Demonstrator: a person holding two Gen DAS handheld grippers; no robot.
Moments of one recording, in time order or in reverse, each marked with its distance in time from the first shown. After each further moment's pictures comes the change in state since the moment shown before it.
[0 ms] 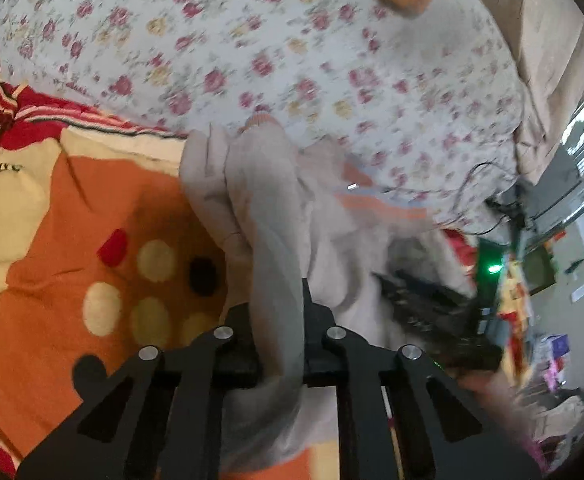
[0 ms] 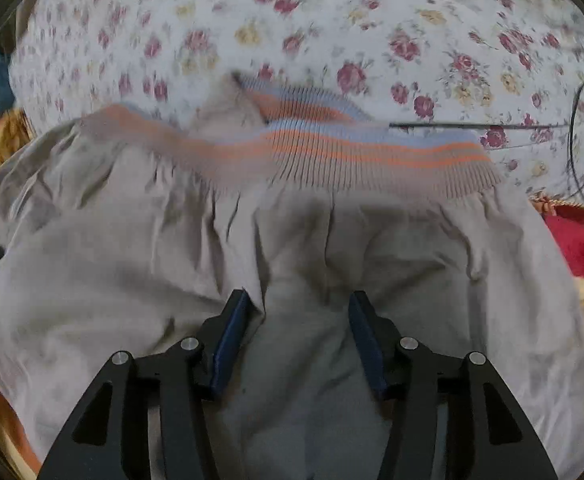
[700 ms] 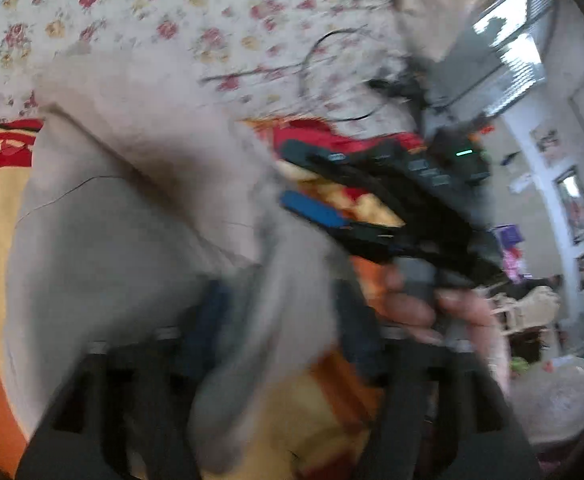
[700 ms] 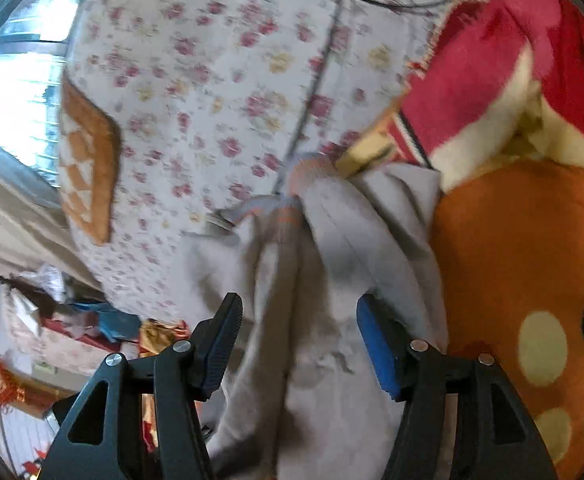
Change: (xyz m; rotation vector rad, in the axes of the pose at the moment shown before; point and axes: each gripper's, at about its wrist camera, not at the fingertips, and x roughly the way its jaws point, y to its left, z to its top) left arm 0.076 -0.192 -0.071 0.255 0.263 -0.302; right arm -0.045 -0.197 -0.054 0.771 -0.106 0.603
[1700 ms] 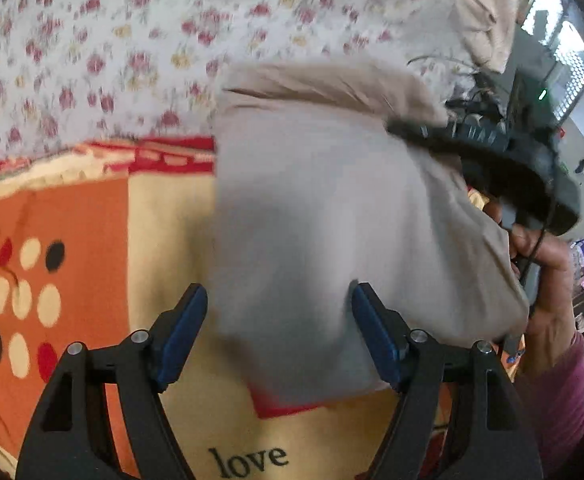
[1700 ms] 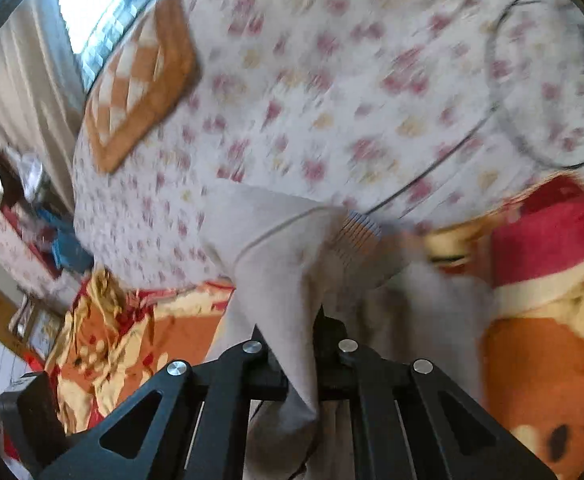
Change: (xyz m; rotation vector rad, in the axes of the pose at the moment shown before) left arm -0.045 0.031 -0.033 0.022 -0.140 0.395; right arm 0.000 0.077 -0.006 -0.452 -0.119 -0.162
